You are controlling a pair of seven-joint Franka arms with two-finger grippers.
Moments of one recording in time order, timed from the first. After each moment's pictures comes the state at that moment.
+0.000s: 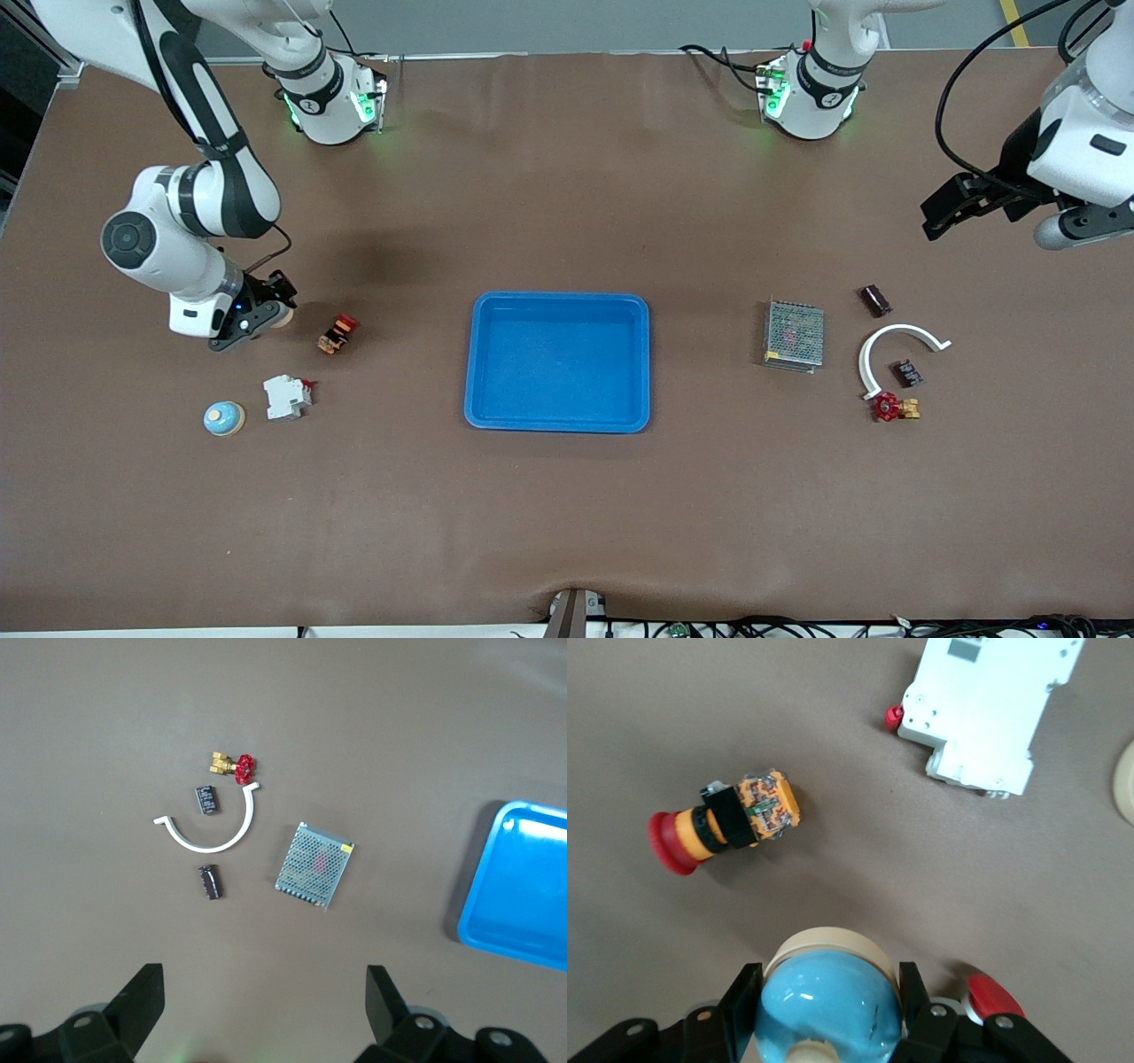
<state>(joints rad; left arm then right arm) -0.02 0.01 -0.15 -1.49 0.05 1.49 -0.34 -0.02 0.23 -0.01 -2.34 -0.01 2.49 -0.64</state>
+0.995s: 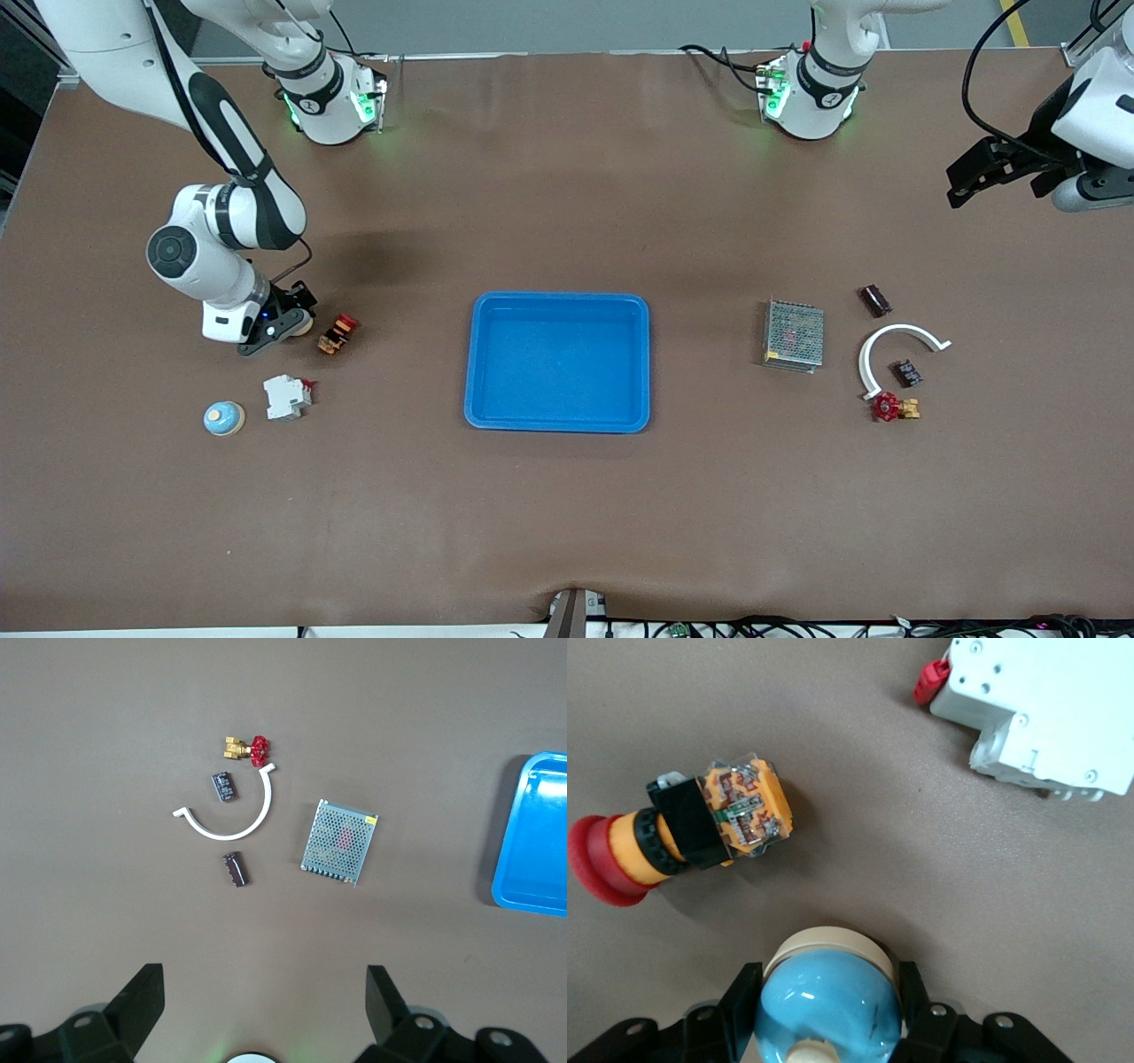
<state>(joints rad) -0.05 -0.09 -0.07 -1.61 0.05 1.50 -0.22 -0.02 0.34 0.00 -2.37 -0.01 2.65 -0.64</state>
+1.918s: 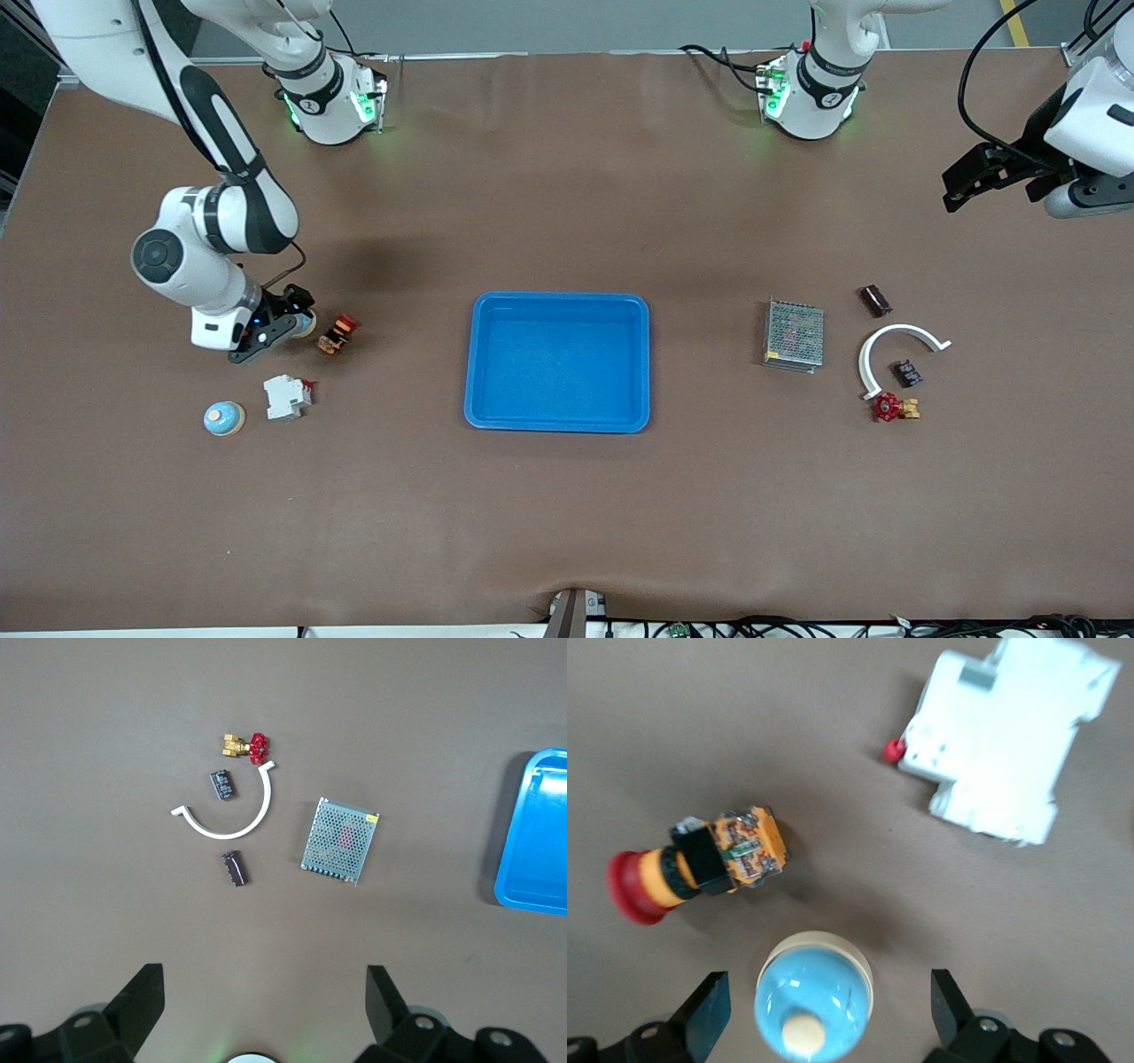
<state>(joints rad) -0.05 -0.09 -0.07 -1.62 0.05 1.51 -0.21 -0.02 0.29 0.00 -2.26 -0.01 2.46 -0.64</state>
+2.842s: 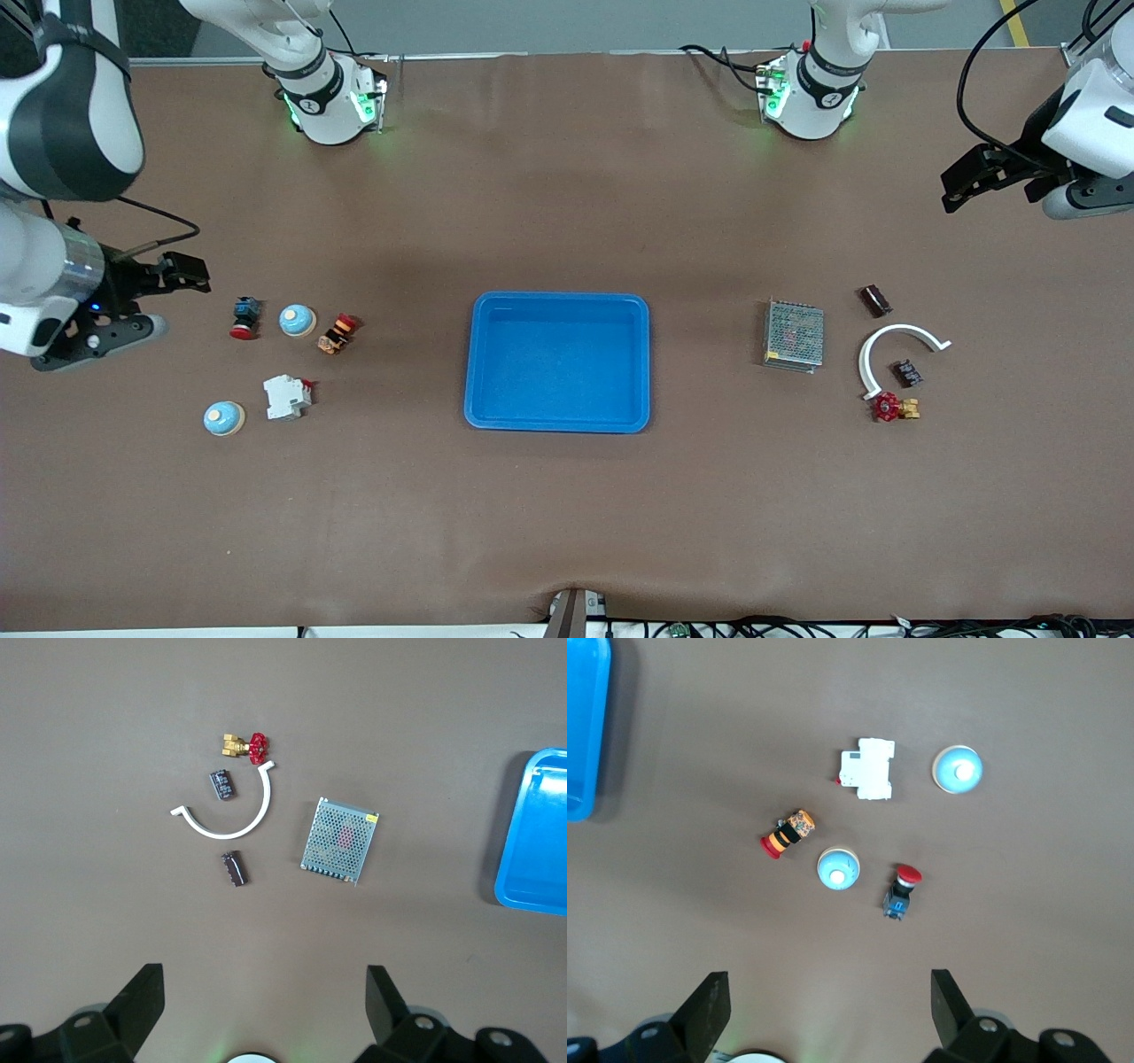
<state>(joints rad) -0.05 -0.09 -0.07 -1.62 0.05 1.51 -0.22 0.04 0.25 0.00 -1.42 -0.06 1.46 -0.27</state>
